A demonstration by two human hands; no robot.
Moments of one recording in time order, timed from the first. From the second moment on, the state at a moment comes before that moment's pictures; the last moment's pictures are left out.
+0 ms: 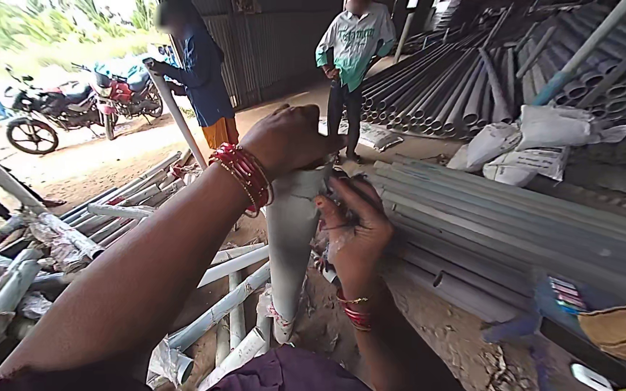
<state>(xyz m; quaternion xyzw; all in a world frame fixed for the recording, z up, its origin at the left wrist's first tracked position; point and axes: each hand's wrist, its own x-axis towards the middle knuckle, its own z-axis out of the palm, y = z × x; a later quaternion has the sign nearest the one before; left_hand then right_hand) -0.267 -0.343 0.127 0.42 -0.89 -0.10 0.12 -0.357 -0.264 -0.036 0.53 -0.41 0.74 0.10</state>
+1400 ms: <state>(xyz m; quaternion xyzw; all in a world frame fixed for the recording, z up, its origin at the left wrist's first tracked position) -0.266 -0.331 0.125 0.30 -0.92 -0.21 0.12 -0.343 -0.242 -0.039 0.52 -0.33 0.78 0.04</state>
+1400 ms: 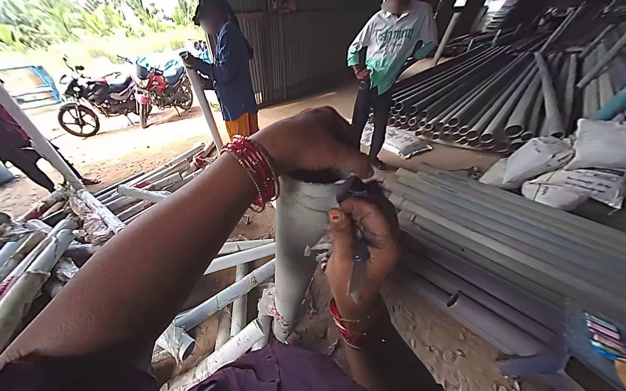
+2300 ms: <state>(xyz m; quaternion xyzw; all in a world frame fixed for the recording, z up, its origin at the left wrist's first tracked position) -0.264 -0.333 0.113 0.28 -0.85 -0.39 0.21 -0.406 -0.203 -0.057 0.65 -0.34 0.68 -0.03</state>
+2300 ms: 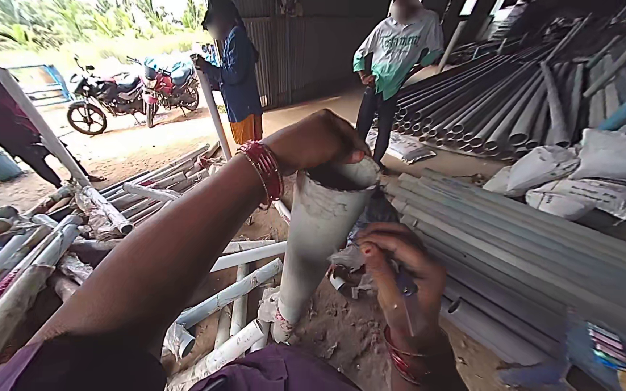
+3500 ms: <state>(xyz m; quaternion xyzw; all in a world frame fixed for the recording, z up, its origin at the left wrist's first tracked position) -0.282 -0.314 0.101 0.44 -0.75 -0.37 0.32 -0.375 -0.228 -0.047 0.55 -0.34 0.75 0.13</state>
